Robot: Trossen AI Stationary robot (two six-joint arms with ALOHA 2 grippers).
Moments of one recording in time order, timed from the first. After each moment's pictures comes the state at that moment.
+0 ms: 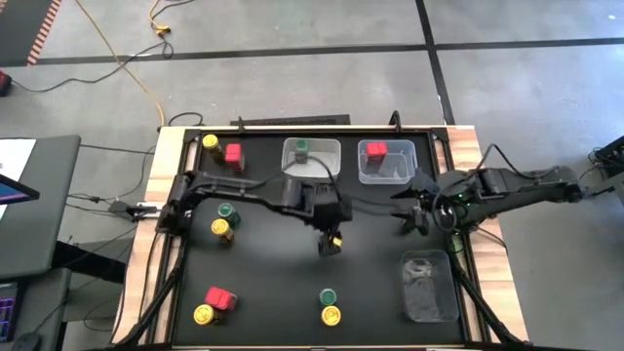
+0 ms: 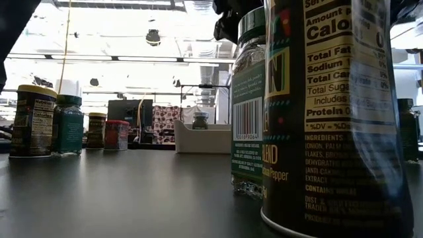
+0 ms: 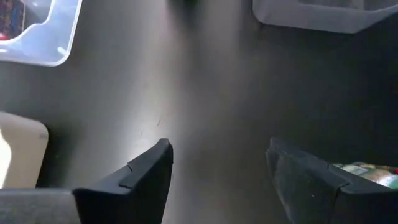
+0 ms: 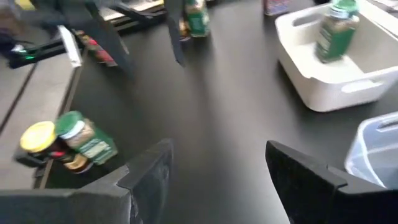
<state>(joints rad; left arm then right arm) -0.13 2.04 2.03 -0.93 -0.11 -0.20 0.14 0.62 0.70 -0.59 0.14 0.34</state>
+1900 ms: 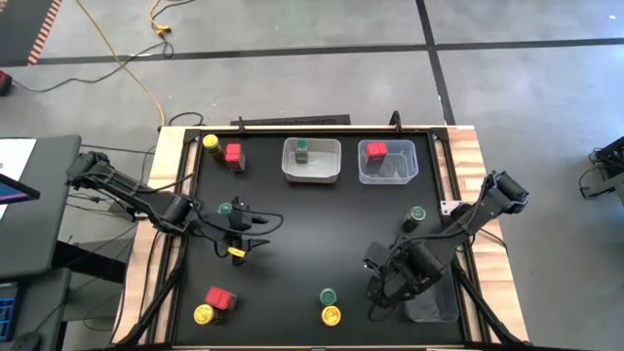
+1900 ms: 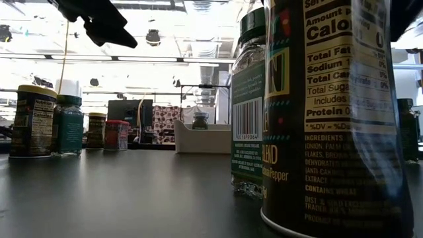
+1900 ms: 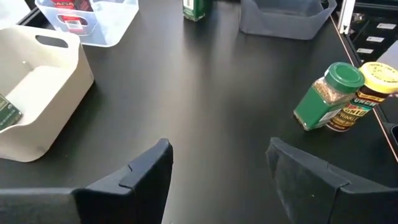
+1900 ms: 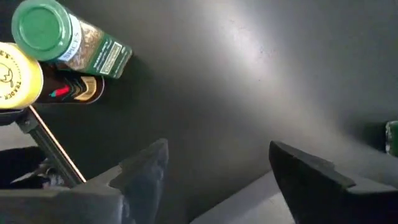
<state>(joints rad) -0.41 1.02 0.76 -0.30 -0.43 -0.34 0.65 1.67 1.48 -1.22 0.25 1.21</state>
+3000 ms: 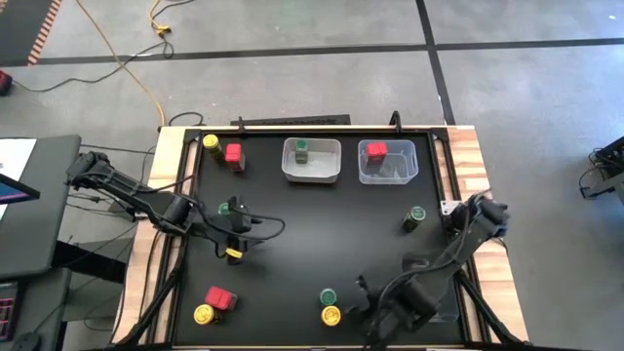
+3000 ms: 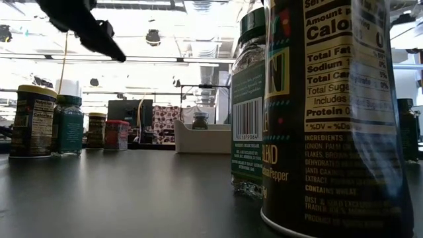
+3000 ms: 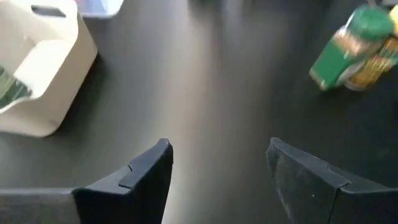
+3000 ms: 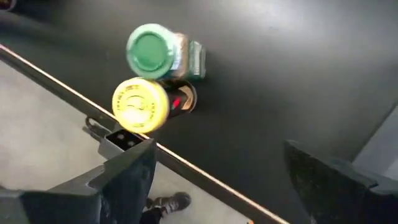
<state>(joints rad) -0.41 1.02 0.76 -0.46 -0.41 -0.32 0.74 1.95 1.89 -1.27 0.26 1.81</state>
